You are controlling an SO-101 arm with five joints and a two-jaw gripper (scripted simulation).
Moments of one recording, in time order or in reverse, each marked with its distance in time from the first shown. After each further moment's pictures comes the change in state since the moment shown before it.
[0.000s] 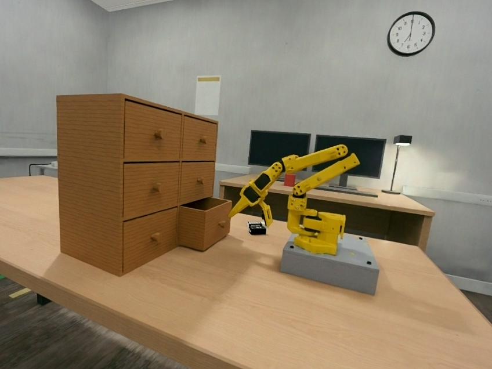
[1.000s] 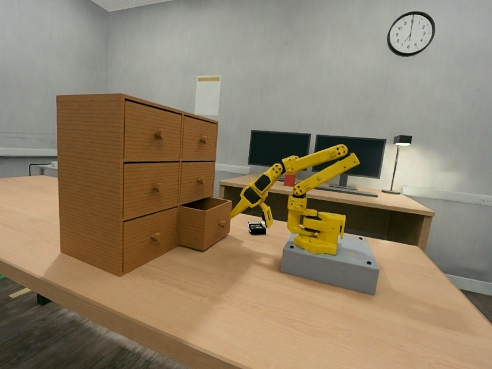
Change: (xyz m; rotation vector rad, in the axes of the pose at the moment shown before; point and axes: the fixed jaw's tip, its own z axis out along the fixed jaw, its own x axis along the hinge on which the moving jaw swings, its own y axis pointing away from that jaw) arm -0.003 0.000 0.001 0.000 -0.003 0.000
